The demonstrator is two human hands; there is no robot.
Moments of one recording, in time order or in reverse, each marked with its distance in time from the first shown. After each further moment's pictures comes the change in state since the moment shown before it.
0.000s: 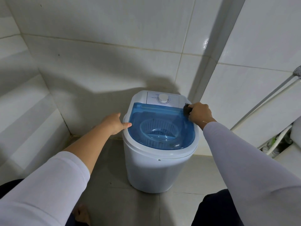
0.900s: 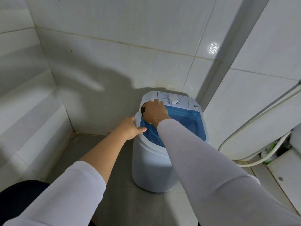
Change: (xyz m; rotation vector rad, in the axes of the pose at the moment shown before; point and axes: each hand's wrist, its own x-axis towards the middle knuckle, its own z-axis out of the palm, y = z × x) left_hand -0.033 -0.002 -0.003 -0.288 -0.095 0.059; right_hand -0.025 -0.173 0.059 -0.248 -0.036 -0.374
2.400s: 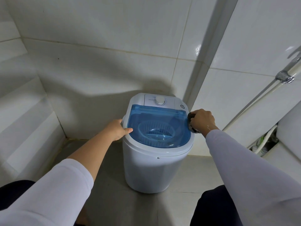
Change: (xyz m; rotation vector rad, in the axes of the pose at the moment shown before) left_hand -0.008 0.010 0.007 0.079 0.044 -0.015; right_hand -0.087 0.172 -0.025 0.329 0.077 0.512
